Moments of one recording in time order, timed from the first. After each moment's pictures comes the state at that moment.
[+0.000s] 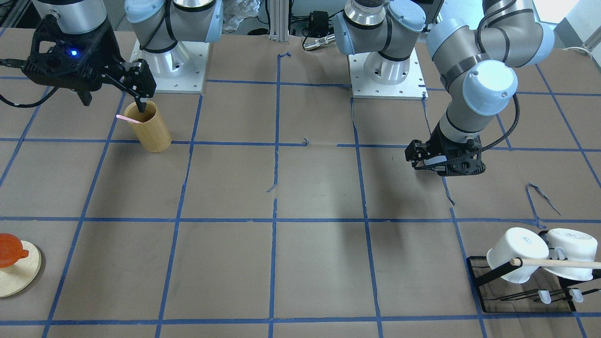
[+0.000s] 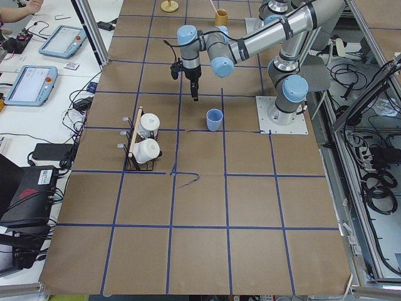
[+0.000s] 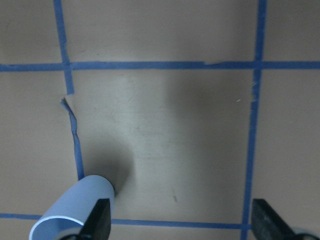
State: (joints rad) left arm -1.32 -1.62 -2.06 -1.09 1.74 0.23; right arm 1.54 -1.65 1.62 -1.58 -1.68 0.01
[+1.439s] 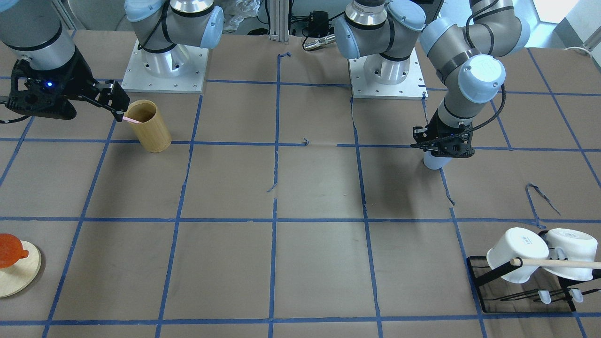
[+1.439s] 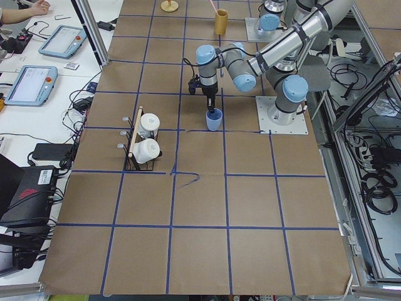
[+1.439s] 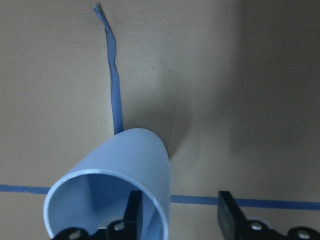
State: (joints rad) left arm -1.24 -1.54 -2.23 -1.05 1.75 0.46; right arm 1.39 -1.65 1.75 -1.58 -1.68 -0.13
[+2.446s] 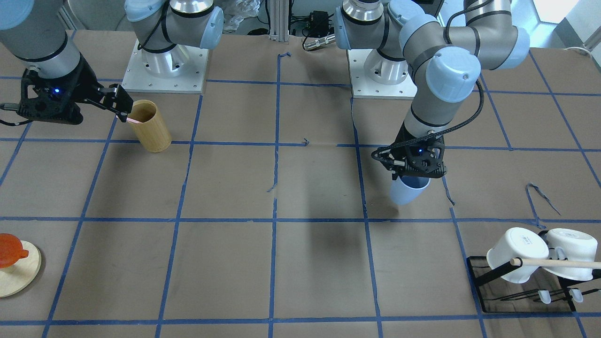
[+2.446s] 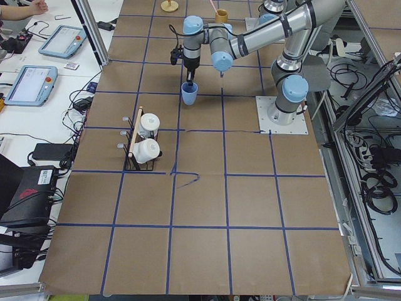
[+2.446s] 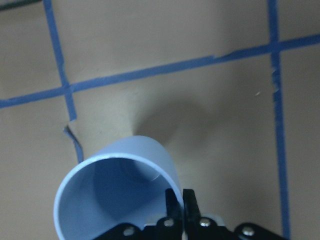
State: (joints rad) left arm -1.54 -1.67 -1.95 -1.03 1.57 0.11; right arm 1.38 -1.65 1.79 -1.58 -1.68 -0.14
